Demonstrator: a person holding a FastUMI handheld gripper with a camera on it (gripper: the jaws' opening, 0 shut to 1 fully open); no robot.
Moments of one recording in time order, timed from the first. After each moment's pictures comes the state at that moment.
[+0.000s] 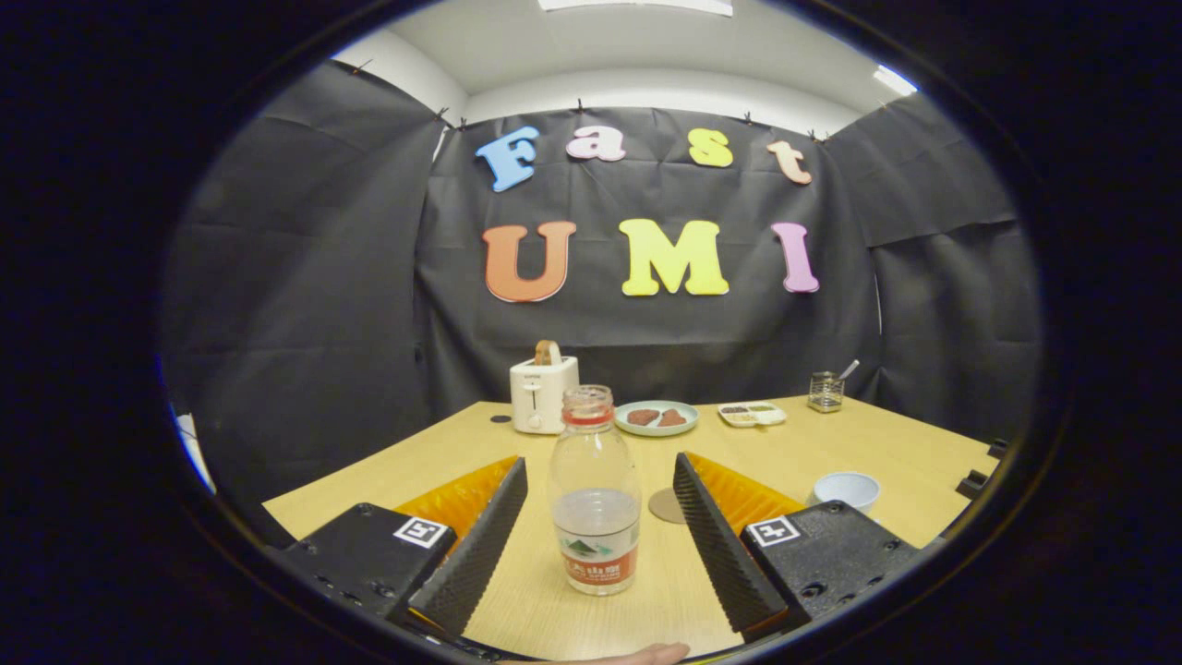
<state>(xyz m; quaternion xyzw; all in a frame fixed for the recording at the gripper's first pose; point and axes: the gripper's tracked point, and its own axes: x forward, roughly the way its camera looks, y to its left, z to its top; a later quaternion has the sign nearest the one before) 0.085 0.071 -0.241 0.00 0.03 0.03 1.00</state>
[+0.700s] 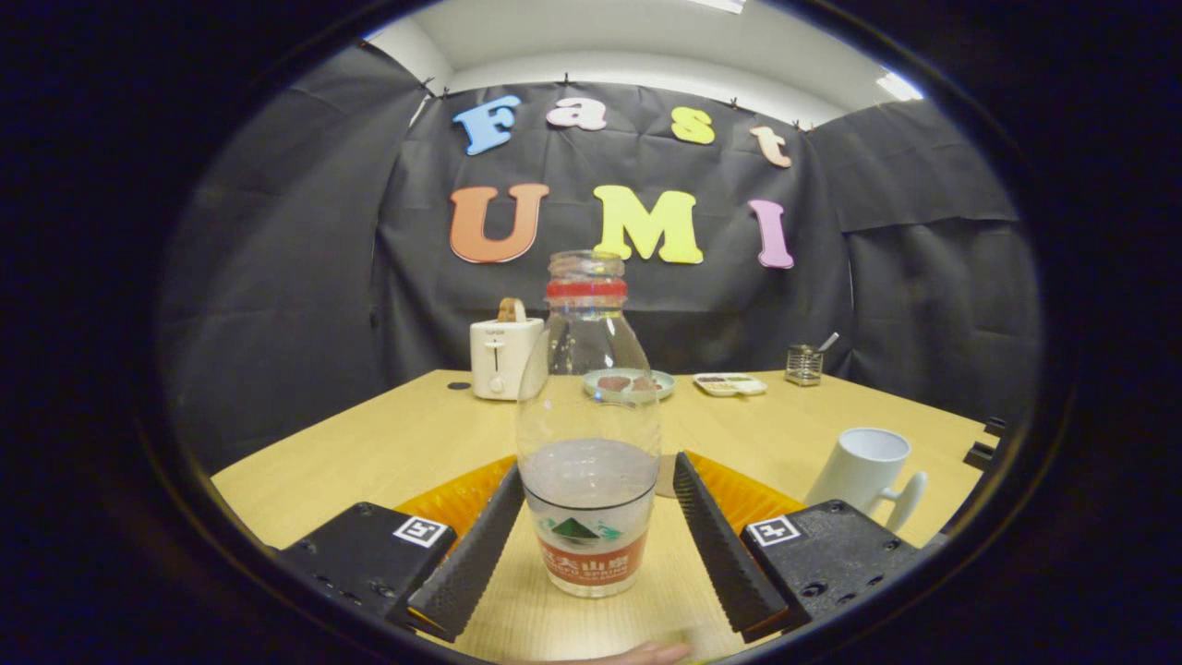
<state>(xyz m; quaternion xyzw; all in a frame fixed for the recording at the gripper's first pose) 0.132 0.070 -0.304 -0.01 0.05 -0.03 1.00</state>
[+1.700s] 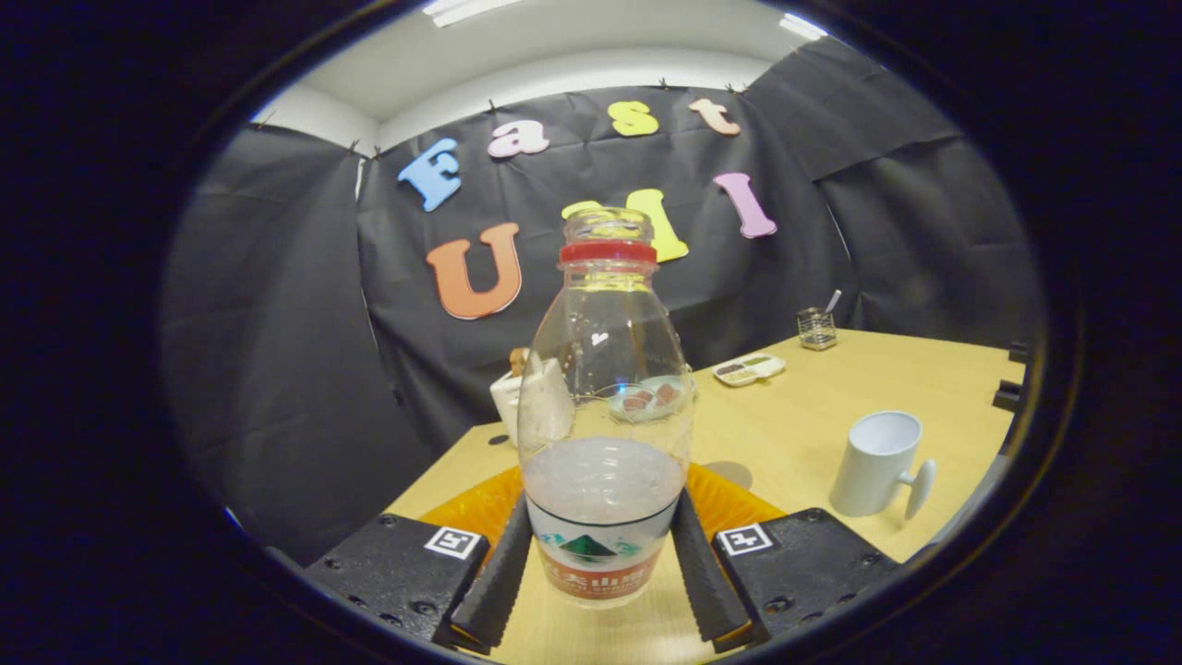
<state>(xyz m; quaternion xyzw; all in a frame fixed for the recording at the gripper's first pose) 0.116 0.075 -0.221 0.17 0.04 0.00 0.98</state>
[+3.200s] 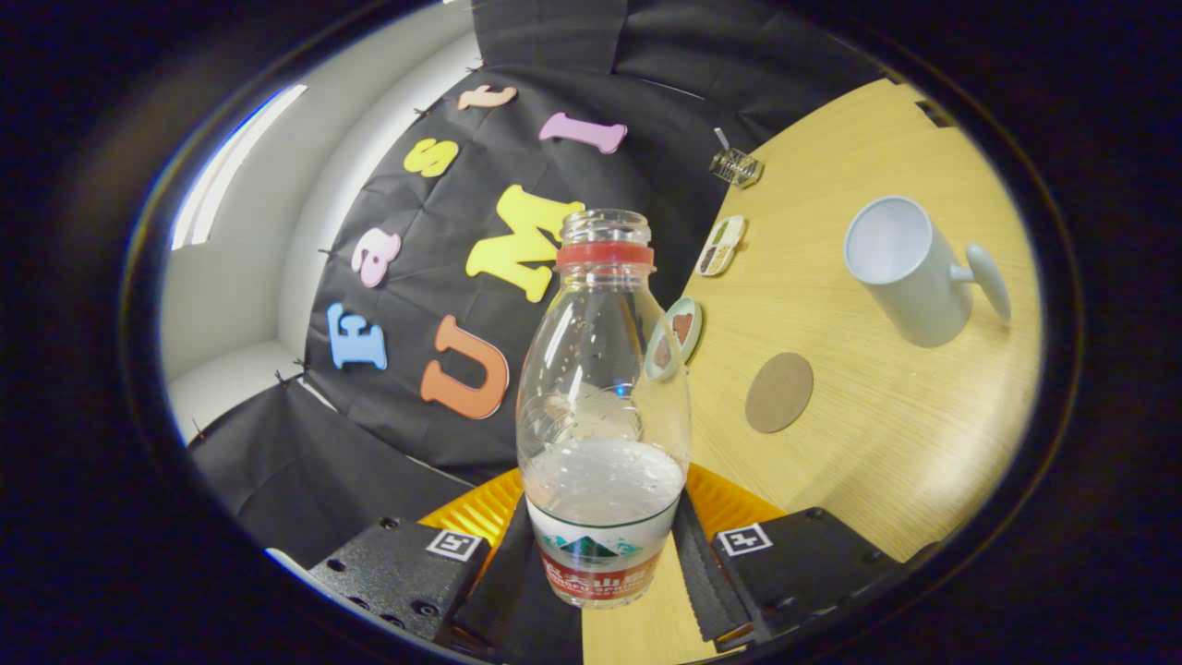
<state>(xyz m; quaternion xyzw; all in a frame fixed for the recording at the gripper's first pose) 0.130 0.041 -0.213 0.55 0.07 0.03 0.83</state>
